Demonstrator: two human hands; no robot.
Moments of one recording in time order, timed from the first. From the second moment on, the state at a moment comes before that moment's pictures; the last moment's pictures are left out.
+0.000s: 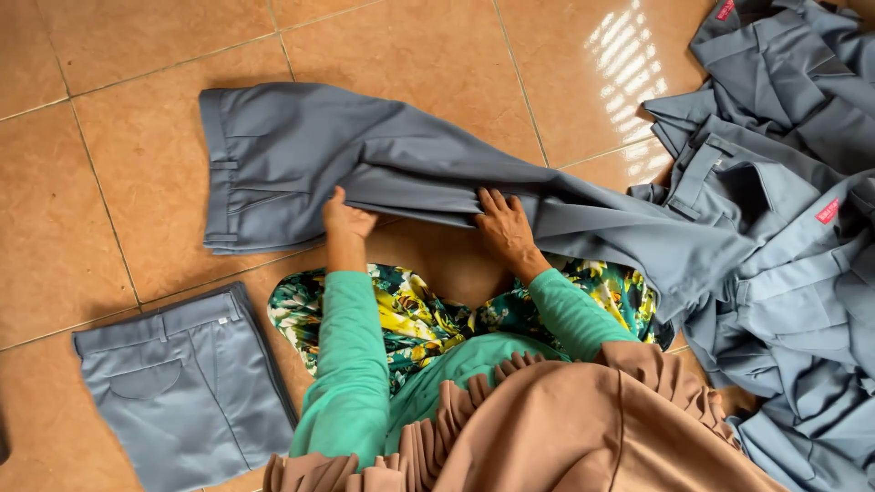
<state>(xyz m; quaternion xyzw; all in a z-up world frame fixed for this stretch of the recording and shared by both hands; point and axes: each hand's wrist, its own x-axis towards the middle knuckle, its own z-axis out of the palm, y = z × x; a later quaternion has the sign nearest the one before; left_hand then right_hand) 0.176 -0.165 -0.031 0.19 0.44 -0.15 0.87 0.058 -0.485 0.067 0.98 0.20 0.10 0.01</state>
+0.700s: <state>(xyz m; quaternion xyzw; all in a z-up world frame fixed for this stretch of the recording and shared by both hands) 0.118 -0.166 -0.037 0.17 0.54 0.00 0.82 0.077 -0.482 0.092 0.91 0.24 0.31 -0.14</state>
